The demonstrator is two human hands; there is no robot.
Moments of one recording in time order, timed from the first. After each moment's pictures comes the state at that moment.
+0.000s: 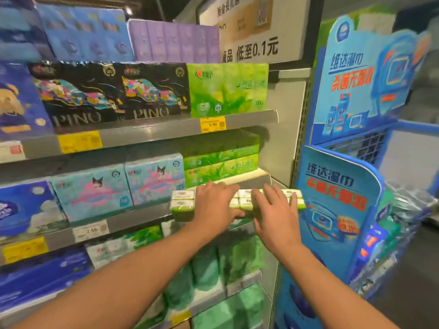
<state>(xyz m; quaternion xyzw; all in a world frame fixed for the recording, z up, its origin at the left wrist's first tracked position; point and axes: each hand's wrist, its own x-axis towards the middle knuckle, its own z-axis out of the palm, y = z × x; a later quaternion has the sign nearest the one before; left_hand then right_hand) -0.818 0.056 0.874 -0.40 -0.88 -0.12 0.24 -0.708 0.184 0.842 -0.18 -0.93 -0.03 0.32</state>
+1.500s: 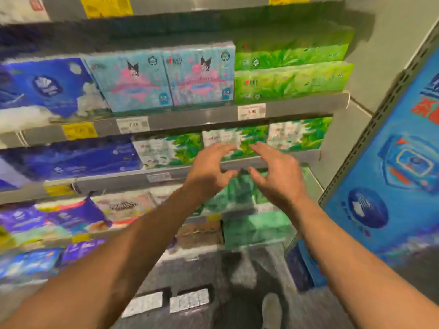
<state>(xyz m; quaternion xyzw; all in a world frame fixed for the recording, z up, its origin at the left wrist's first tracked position) -0.827 -0.054 0.744 -0.32 -0.89 -0.30 0.13 -0.750 0.121 0.755 0.00 -0.94 0.24 0.23</state>
